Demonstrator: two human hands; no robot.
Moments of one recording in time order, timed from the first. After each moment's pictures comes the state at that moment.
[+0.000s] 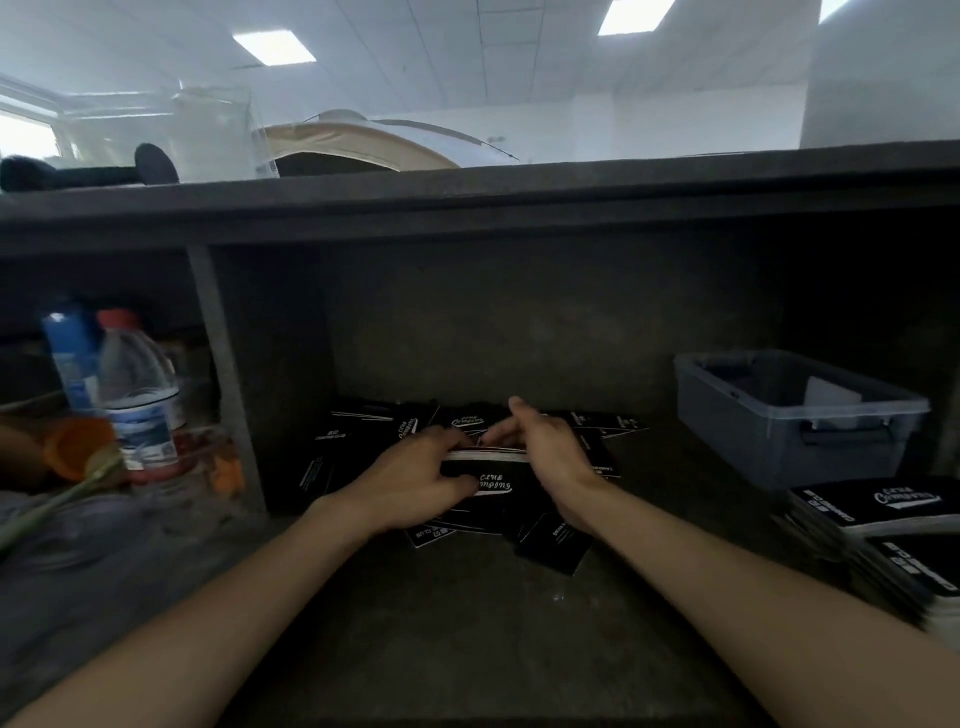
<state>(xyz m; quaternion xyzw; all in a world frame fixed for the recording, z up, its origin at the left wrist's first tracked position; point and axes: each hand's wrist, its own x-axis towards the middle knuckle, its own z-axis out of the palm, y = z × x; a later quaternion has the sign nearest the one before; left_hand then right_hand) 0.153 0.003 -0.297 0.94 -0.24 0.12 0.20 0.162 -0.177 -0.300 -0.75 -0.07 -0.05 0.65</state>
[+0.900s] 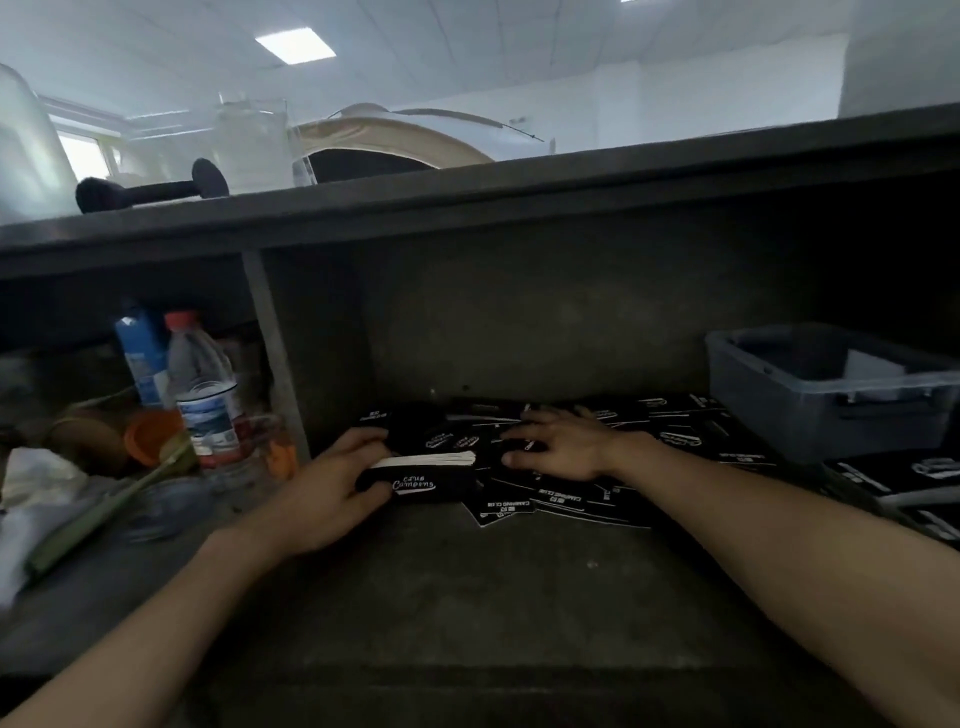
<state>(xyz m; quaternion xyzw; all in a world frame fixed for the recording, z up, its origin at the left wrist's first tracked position) 0.104 0.112 -0.302 0.96 -0.22 0.13 0.14 0.219 -0.199 -0.316 -0.97 -0.24 -0.02 0.05</state>
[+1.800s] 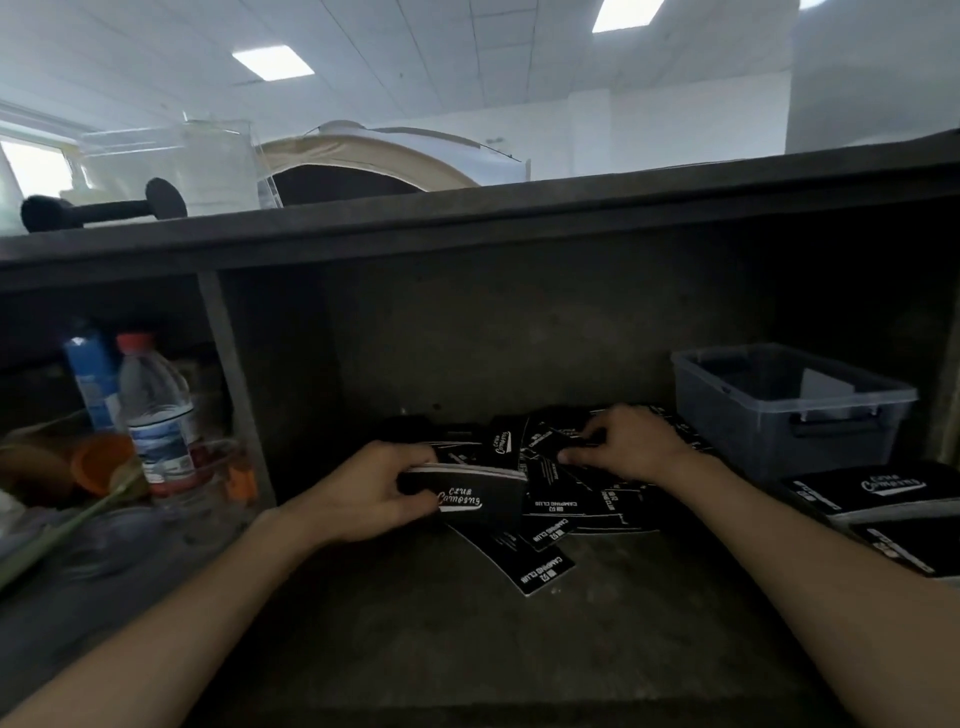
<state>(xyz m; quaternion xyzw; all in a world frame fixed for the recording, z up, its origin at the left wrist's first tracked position) 0.127 0.042 -0.281 0.90 -0.32 0.07 0.27 0.190 -0.283 -0.295 -0.98 -0.07 -0.14 0.16</state>
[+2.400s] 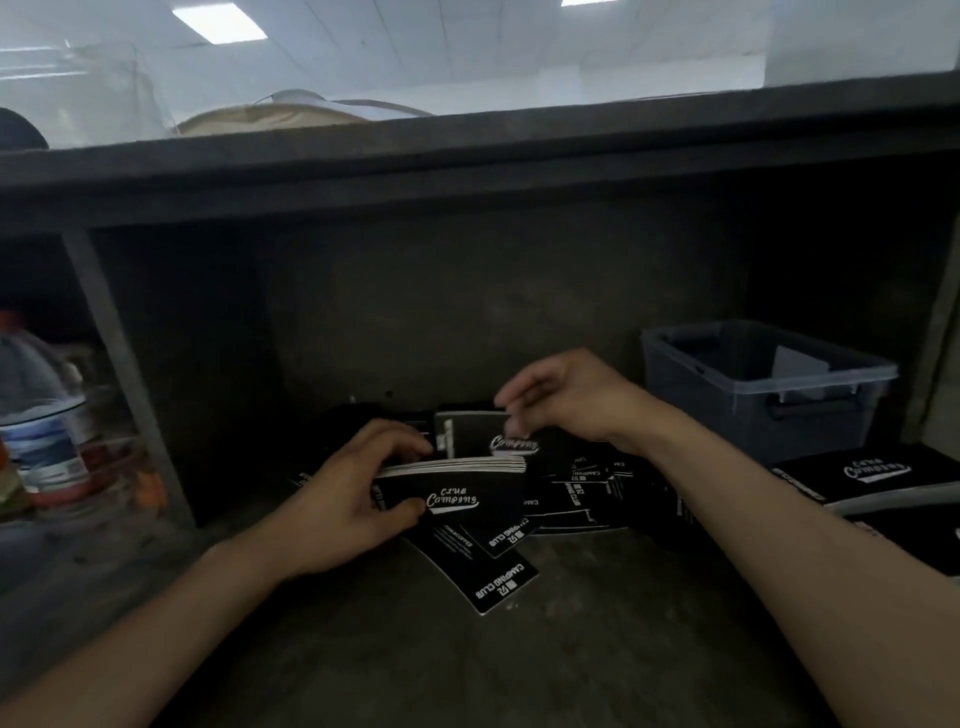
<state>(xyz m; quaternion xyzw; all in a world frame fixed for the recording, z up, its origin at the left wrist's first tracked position) 0.147 0.014 -0.314 0.86 -0.36 0.18 0.30 0.164 -0.261 -0.255 -0.83 -0.20 -0.04 0.52</state>
